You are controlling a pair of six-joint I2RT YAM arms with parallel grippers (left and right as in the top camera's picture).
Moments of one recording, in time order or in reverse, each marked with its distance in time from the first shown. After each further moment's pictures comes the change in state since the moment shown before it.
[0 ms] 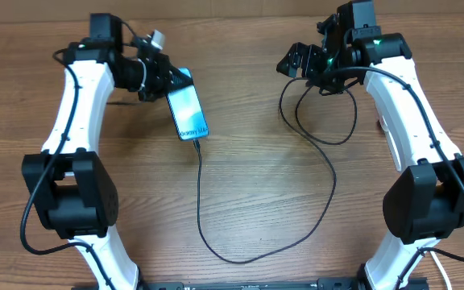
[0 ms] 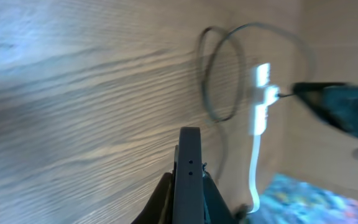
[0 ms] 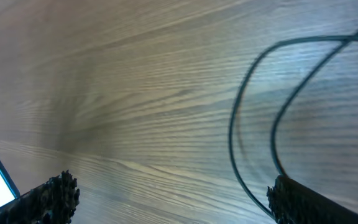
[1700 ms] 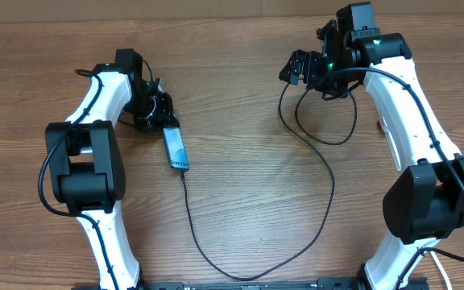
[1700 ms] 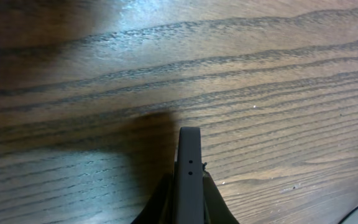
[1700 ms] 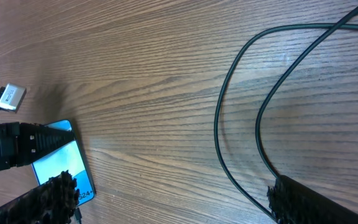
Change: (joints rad) left arm -0.006 0.198 -0.122 0.040 -0.389 -0.003; right arm 0.000 0.000 0.000 -0.051 0.025 -0.049
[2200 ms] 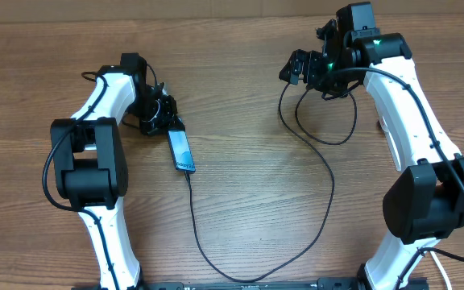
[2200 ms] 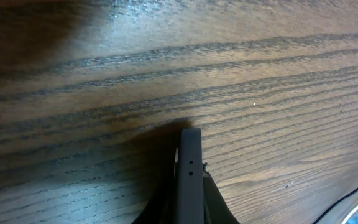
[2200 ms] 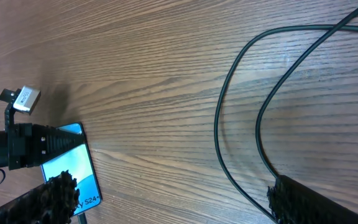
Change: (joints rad) left arm -0.010 0.039 0.001 -0.007 0.055 -0.024; right arm 0.000 0.000 0.000 0.003 0.000 0.000
